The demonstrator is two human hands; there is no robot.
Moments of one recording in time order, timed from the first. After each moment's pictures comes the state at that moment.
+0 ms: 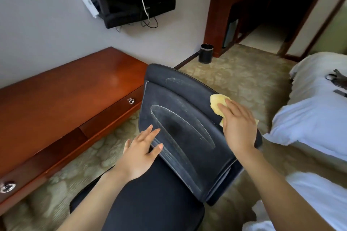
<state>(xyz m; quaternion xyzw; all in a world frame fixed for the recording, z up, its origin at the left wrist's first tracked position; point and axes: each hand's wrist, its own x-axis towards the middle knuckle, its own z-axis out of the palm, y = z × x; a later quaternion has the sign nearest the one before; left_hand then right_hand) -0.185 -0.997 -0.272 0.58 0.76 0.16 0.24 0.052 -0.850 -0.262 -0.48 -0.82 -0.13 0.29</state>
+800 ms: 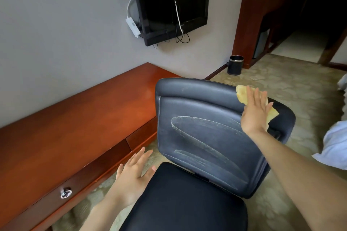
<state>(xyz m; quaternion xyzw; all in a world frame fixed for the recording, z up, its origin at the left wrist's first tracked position) -0.313 -1.081 -0.274 0.49 0.83 0.17 0.22 -0.083 -0.791 -0.271 -0.59 -0.76 0.06 0.28</state>
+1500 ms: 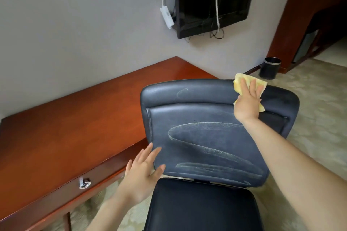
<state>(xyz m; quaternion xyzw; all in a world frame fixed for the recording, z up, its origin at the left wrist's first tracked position) -0.390 -1.070 -0.316 0.44 0.85 0.20 0.19 -0.247 -0.764 -0.273 -0.52 -0.77 0.21 0.30</state>
